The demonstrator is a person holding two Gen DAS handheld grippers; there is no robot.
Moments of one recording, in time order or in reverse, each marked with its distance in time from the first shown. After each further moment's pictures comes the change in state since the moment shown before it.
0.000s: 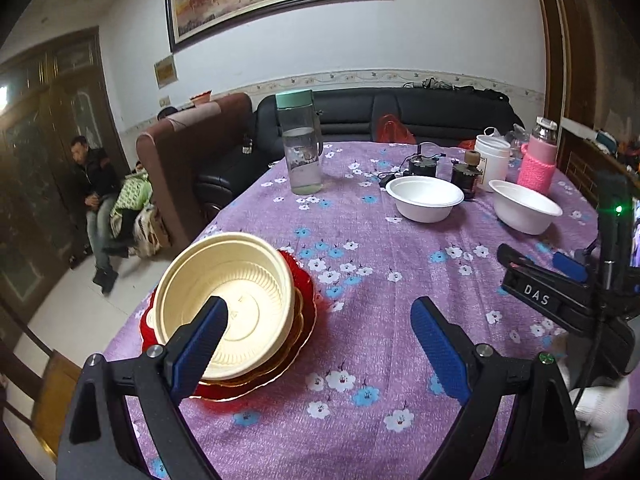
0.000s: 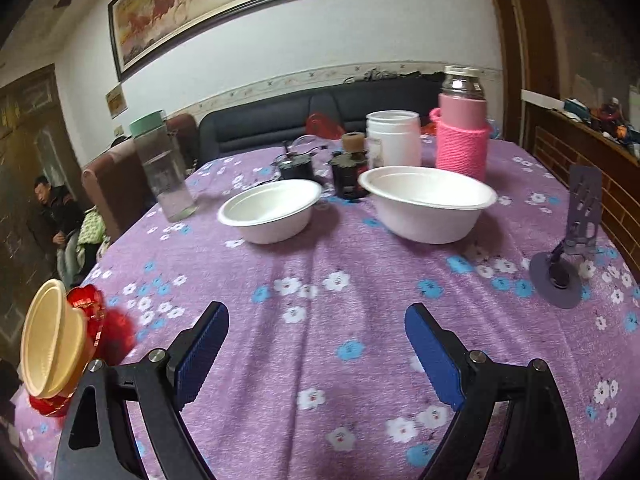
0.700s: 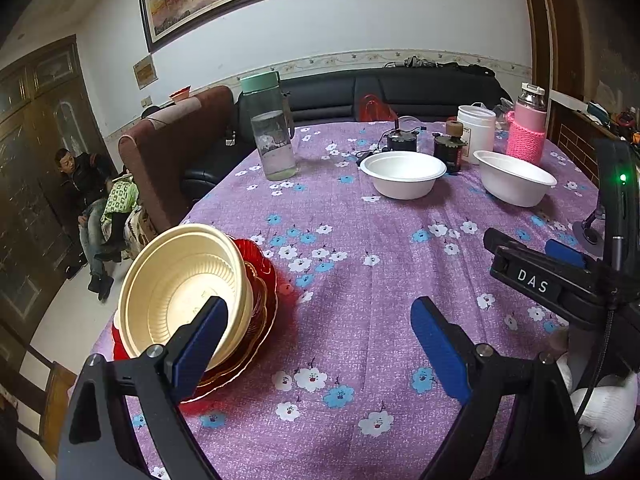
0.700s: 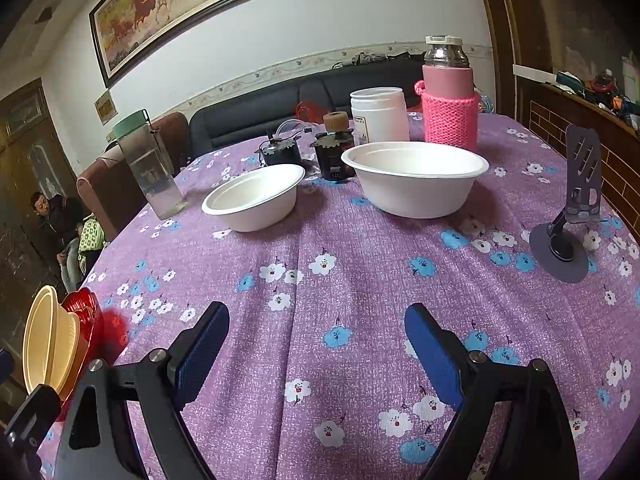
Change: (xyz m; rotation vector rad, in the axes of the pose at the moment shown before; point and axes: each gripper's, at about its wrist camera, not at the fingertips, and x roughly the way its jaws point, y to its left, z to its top) left arm 0.022 -0.029 -0.005 0.065 0.055 -0.026; right arm 0.009 -0.010 -0.007 0.059 0.056 0.028
